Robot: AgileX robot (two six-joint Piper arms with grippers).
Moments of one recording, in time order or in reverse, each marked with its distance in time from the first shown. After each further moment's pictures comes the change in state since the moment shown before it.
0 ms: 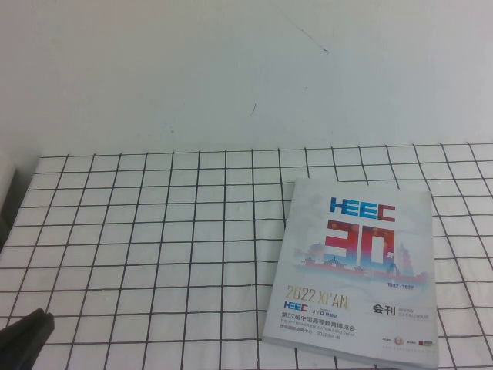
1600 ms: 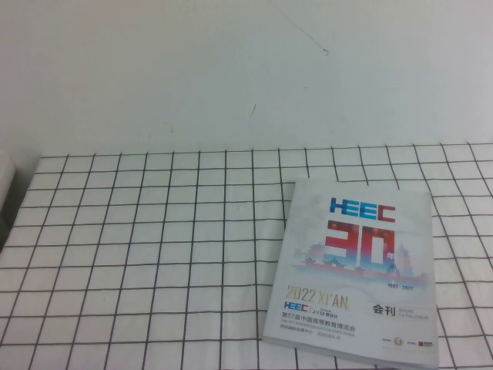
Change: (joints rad) right arm 0.000 -0.004 0.000 0.010 0.000 0.000; left arm 0.190 -0.267 0.245 0.521 0.120 -0.598
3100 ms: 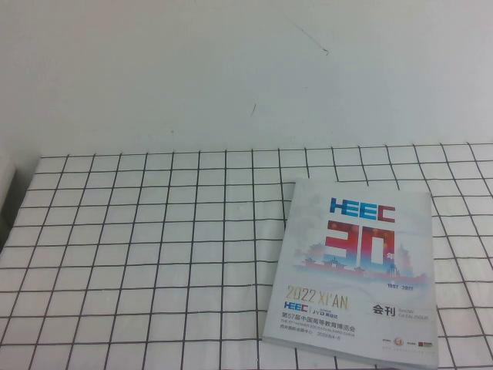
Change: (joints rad) right arm 0.000 -0.232 0.346 -0.324 -0.545 0.282; left arm 0.000 0.000 0.000 -0.037 0.004 -0.027
